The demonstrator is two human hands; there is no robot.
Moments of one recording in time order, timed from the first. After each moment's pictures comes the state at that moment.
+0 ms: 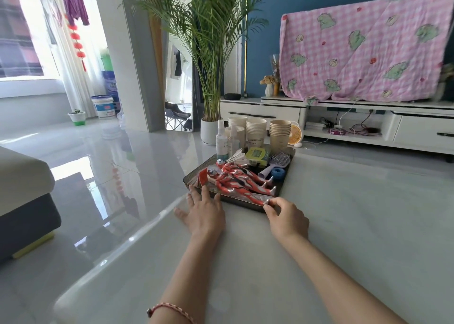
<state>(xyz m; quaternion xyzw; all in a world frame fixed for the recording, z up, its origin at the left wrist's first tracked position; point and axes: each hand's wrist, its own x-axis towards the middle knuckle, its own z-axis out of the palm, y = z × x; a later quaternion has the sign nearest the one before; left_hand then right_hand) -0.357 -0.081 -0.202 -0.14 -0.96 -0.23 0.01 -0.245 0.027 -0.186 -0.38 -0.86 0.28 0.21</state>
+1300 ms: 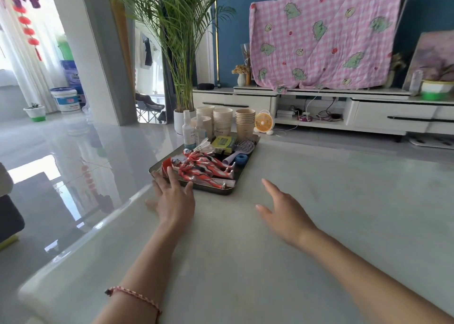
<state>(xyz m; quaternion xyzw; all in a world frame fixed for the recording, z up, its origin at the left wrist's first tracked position) -0.327 -0.089 -0.194 -0.16 -0.94 -0.30 0.07 -0.139 0.039 -0.160 -0.26 -0.92 0.25 0.14</state>
